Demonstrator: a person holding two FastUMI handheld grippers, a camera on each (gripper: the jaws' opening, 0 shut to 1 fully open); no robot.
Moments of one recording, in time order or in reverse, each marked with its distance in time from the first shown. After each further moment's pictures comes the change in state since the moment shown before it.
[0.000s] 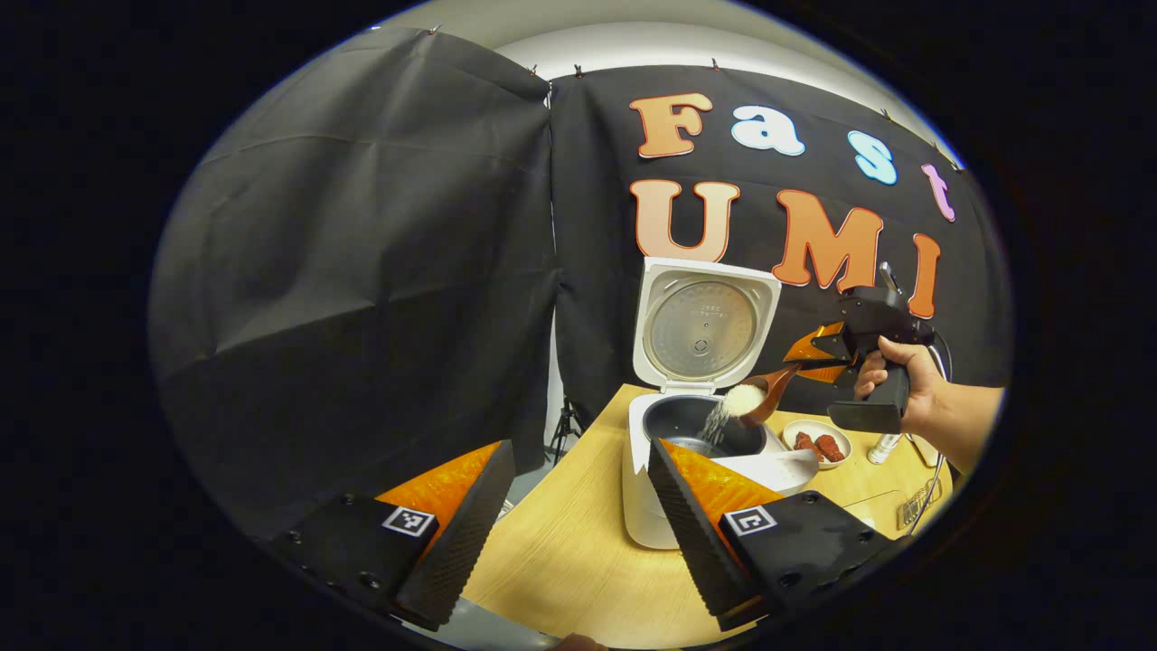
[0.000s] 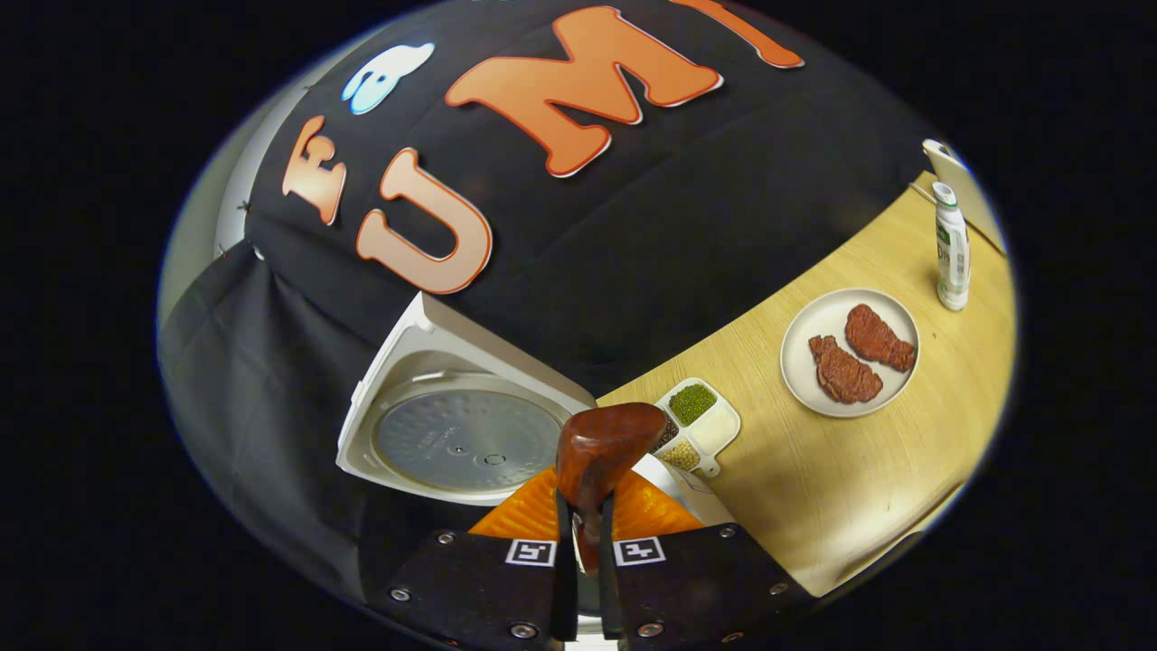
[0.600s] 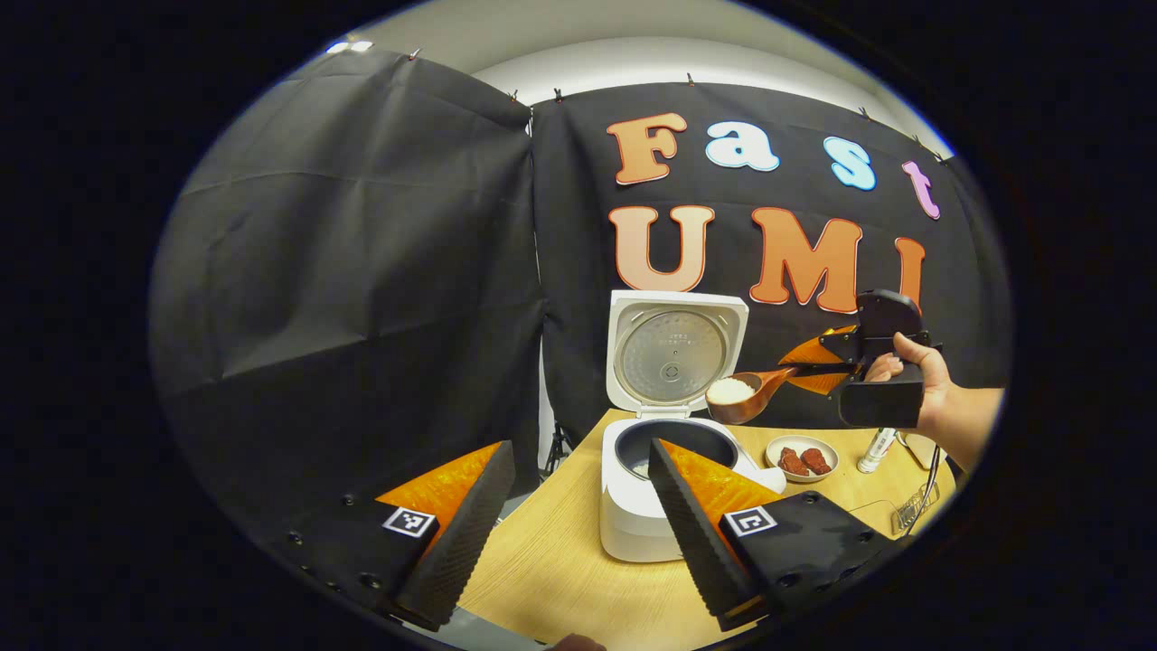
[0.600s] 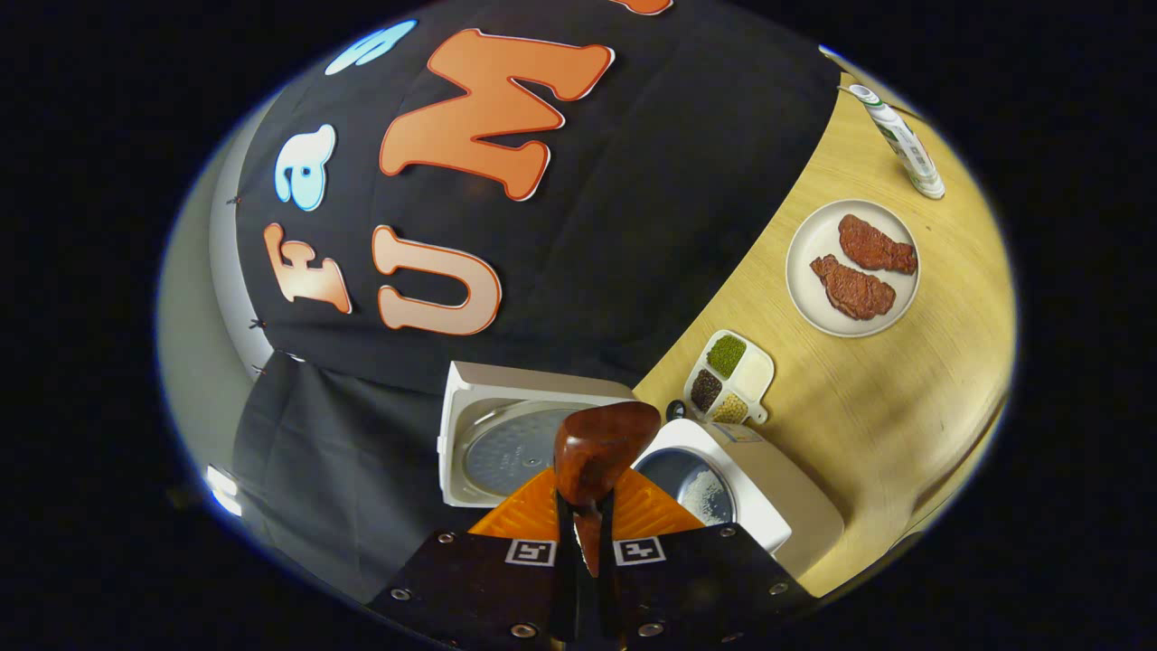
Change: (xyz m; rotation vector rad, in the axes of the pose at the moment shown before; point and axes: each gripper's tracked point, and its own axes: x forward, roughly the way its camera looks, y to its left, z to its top) left arm -0.025 -0.026 0.022 0.018 -0.077 -0.028; right arm -0.036 -0.001 0.016 0.407 0.077 0.144
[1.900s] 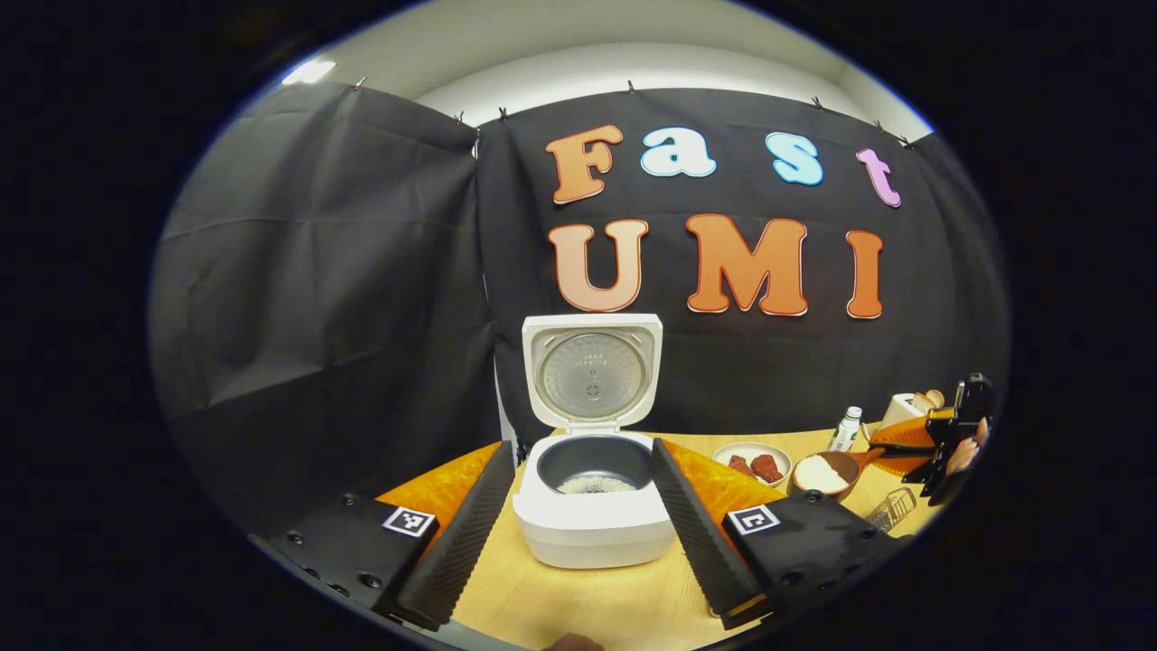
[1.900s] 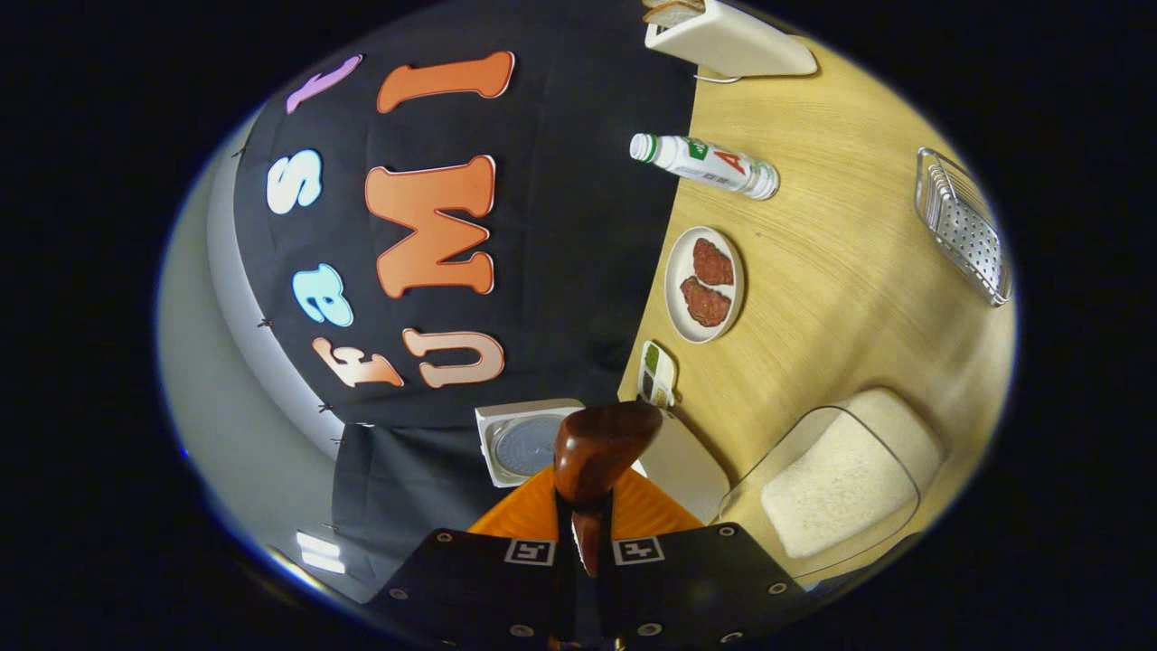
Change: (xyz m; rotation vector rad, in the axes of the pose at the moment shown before) left arm -0.036 -0.114 0.038 0.085 -0.075 -0.073; right arm -0.223 -0.126 0.053 0.316 0.027 0.142
